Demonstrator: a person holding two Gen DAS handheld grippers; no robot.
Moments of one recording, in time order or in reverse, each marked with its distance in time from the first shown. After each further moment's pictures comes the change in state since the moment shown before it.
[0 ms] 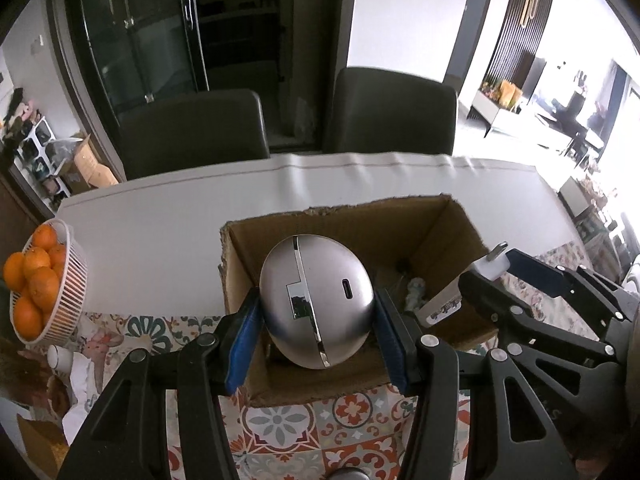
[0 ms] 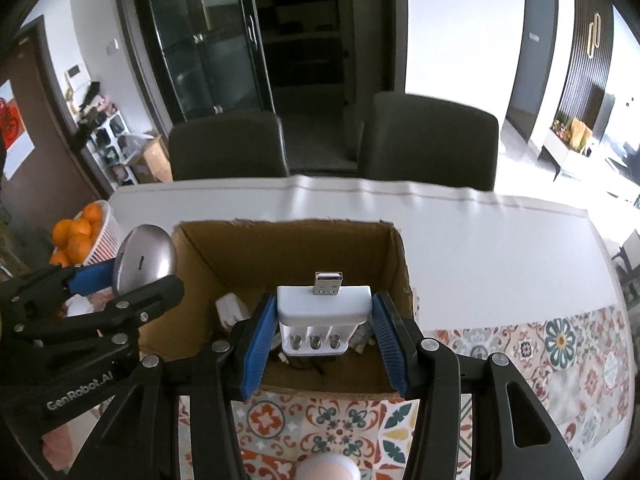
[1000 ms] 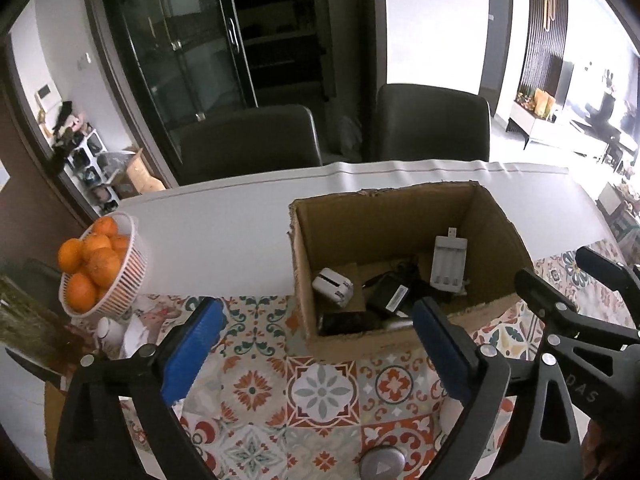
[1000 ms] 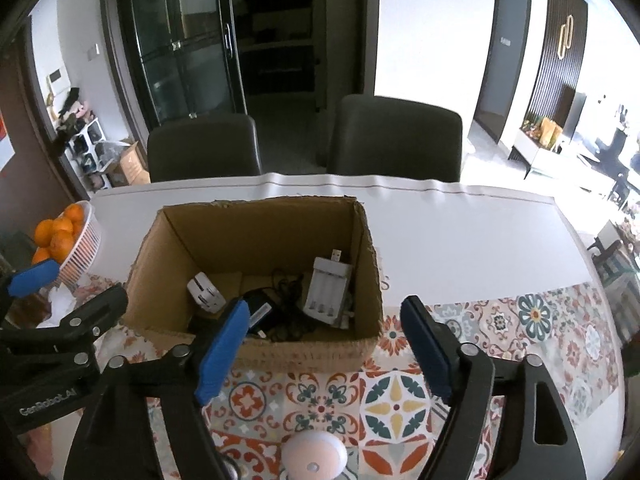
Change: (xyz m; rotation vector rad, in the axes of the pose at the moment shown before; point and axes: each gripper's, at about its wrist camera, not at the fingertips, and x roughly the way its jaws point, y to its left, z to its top) left arm -0.058 0.005 -0.051 -0.008 -0.104 0.193; right arm -0.035 -0.001 -0.039 0.025 -0.056 -0.110
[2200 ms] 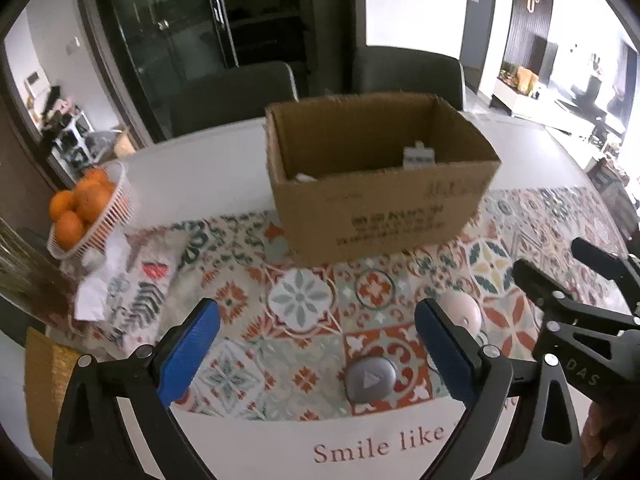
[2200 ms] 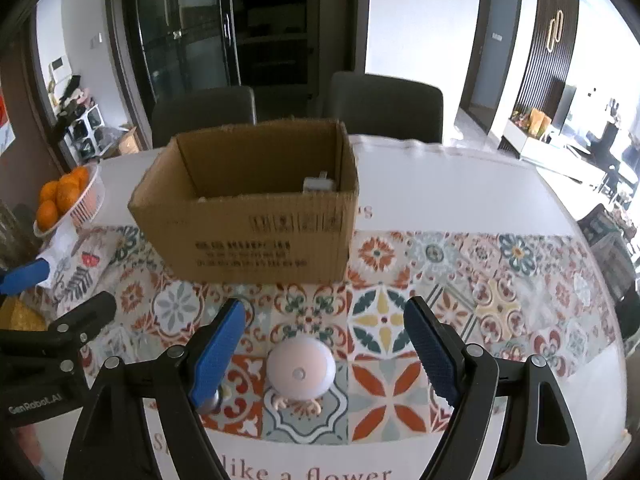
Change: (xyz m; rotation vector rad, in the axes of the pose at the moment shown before) left arm -0.018 -0.014 -0.105 0.028 0.088 -0.076; right arm -0.034 -0.009 -0.103 0.000 0.034 -0.020
